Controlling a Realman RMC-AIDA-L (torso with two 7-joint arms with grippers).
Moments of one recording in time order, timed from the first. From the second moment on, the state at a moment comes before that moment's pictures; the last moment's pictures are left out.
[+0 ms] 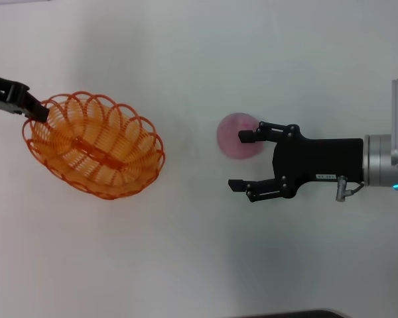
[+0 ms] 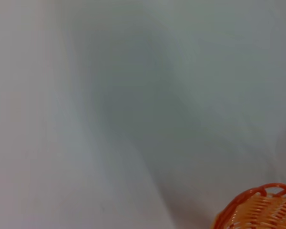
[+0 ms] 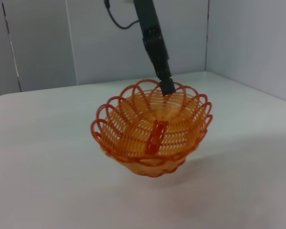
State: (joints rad) left arm -0.90 -1.95 0.58 0.78 2.82 1.68 -2.37; right arm 0.35 2.09 -1.14 -0.62 -1.72 -1.38 1.02
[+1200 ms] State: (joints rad) left arm -0.50 -2.17 0.51 1.06 2.56 1.58 -2.48; right arm 0.35 2.09 -1.11 -0.61 -1.69 -1.38 1.02
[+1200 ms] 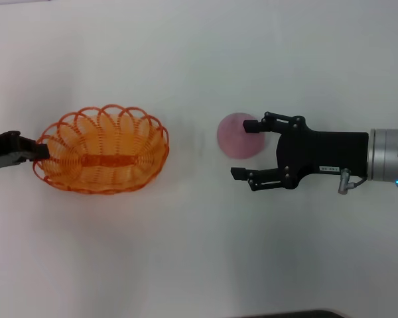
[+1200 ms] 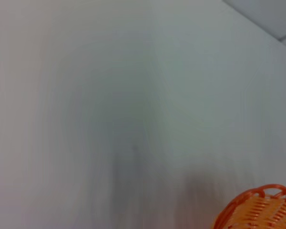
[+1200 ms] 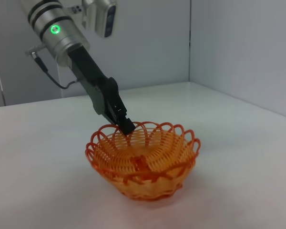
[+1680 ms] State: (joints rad) left arm -0.48 -2.17 0.55 1.06 2.53 1.53 -2.48; right arm 0.35 2.09 -1.11 -0.61 -1.69 -1.38 1.02
